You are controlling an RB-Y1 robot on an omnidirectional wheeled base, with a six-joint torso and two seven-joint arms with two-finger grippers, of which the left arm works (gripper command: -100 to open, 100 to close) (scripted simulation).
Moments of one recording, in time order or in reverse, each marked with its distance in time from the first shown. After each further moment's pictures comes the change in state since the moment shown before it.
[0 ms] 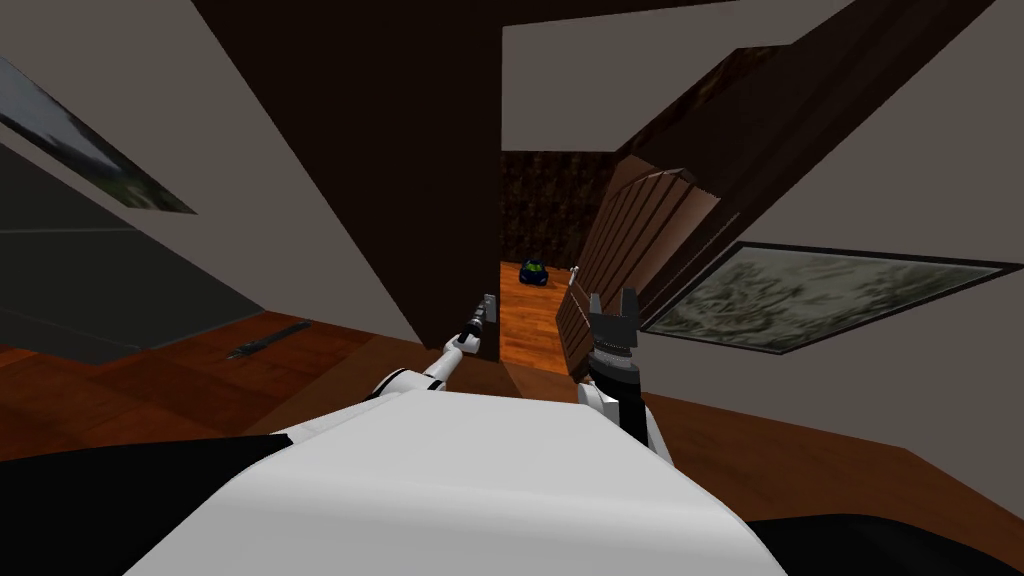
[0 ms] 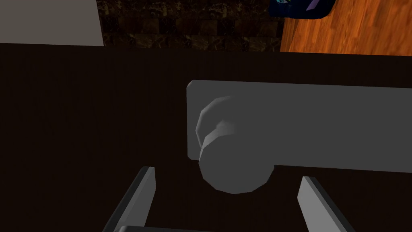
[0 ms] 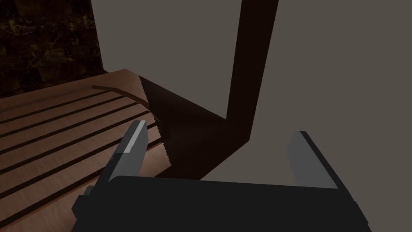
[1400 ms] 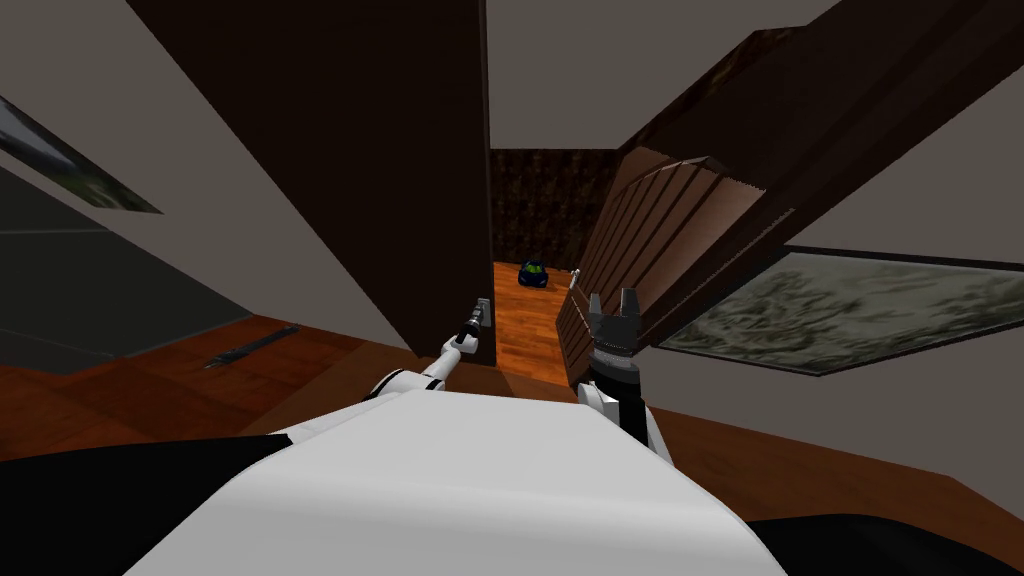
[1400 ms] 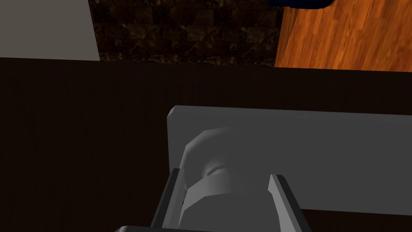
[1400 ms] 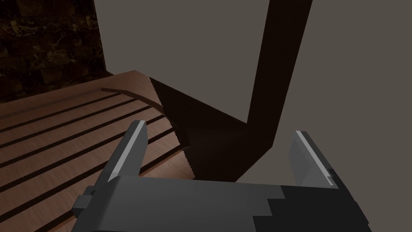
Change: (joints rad) arm 0.002 0.008 0.031 0.015 0.010 0.001 -0.010
